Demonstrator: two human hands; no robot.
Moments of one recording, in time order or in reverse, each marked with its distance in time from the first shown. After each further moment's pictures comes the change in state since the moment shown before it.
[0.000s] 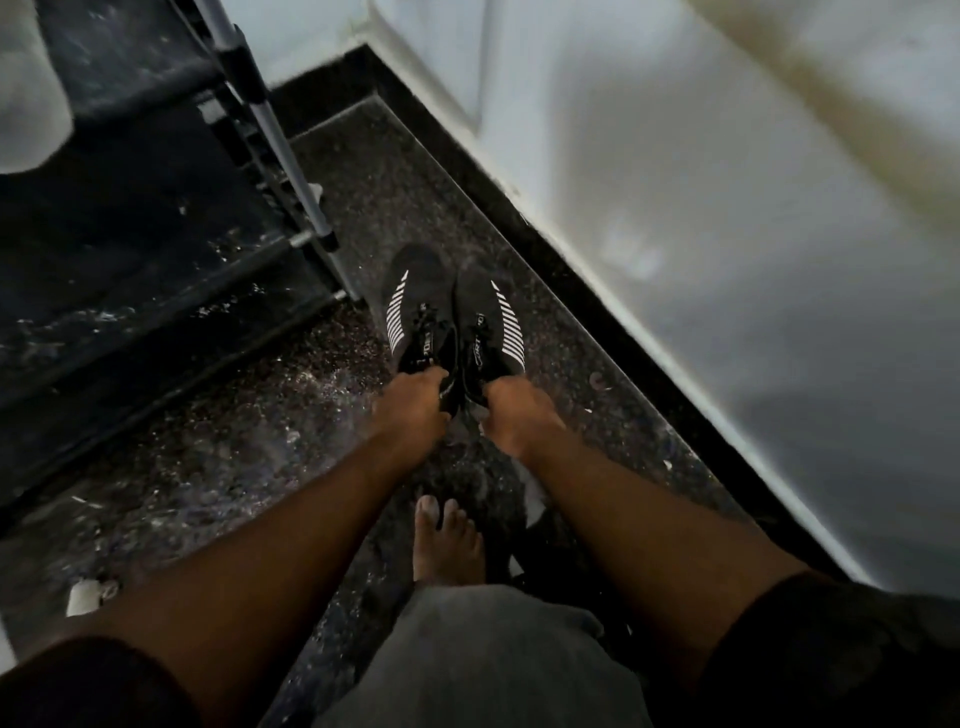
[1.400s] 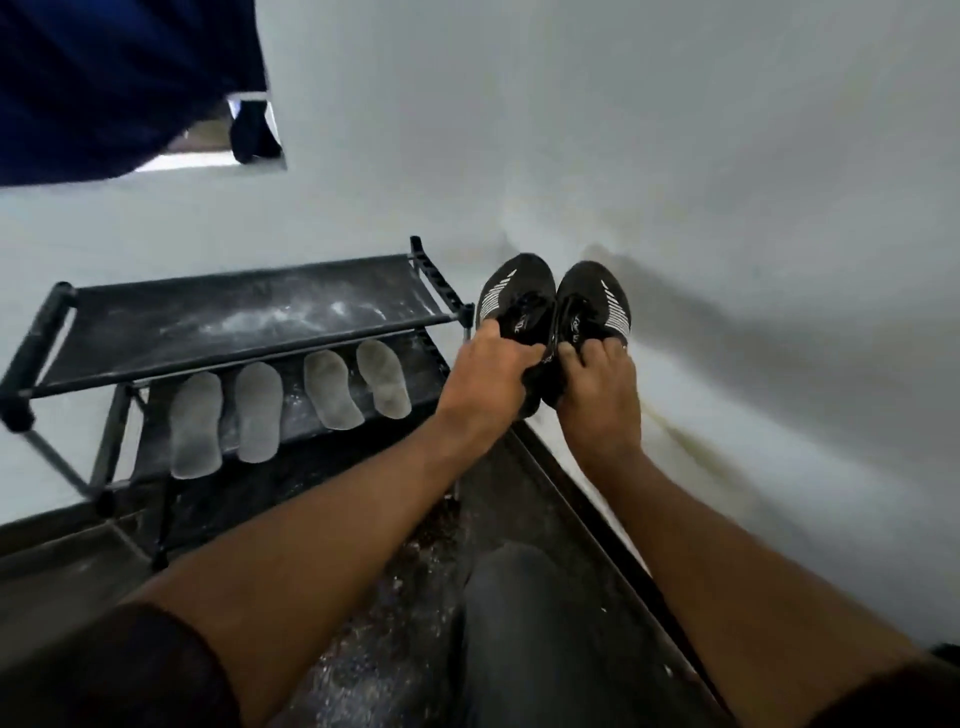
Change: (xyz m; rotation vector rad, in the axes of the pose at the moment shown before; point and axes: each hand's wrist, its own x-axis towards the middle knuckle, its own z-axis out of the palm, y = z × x) left_hand -0.286 0.142 -0.336 -0.090 0.814 0.389; right_hand -0.244 -0.136 -0.293 -0.206 1.321 -0.472
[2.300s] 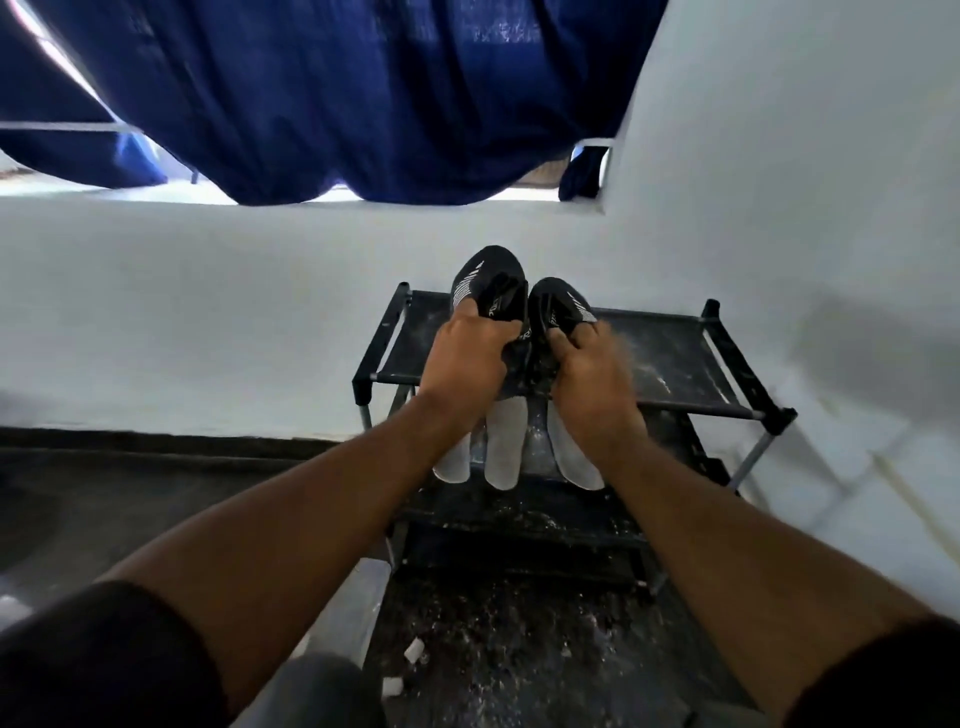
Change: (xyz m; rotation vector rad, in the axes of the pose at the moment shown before) left_hand -0.052 -0.220 -0.203 0.243 0.328 -0.466; right_hand 0.129 -0.295 0.098 0.467 -0.042 -0.402
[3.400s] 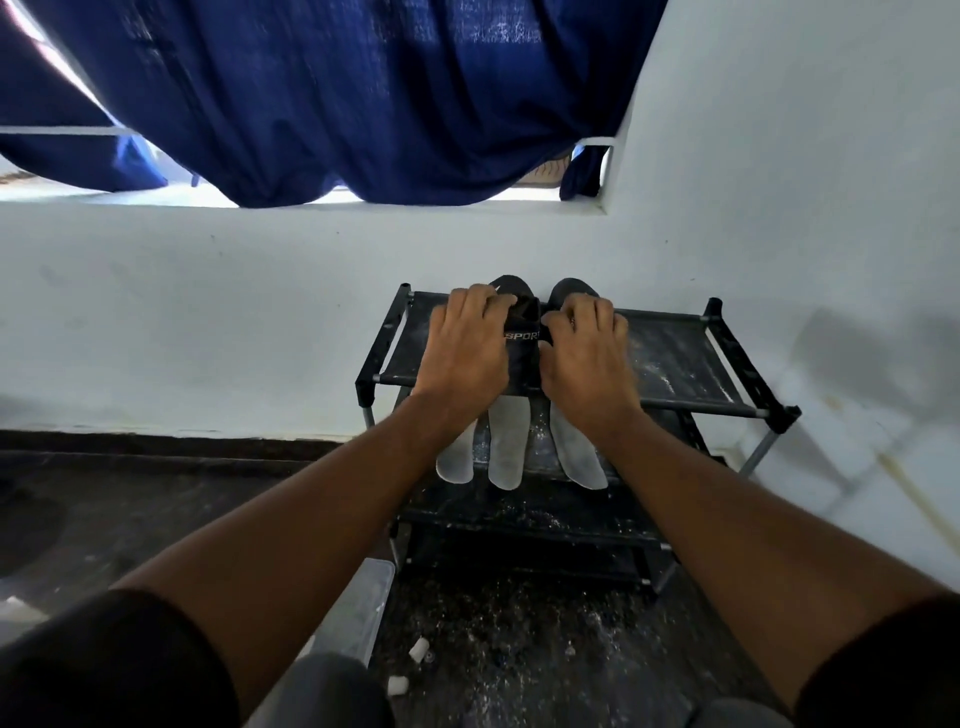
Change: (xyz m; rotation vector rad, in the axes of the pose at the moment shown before) left_hand 0.012 -0.019 0.011 0.202 0.134 0.187; right_hand 0.015 -0.007 -0.006 -0.111 -0.060 0.003
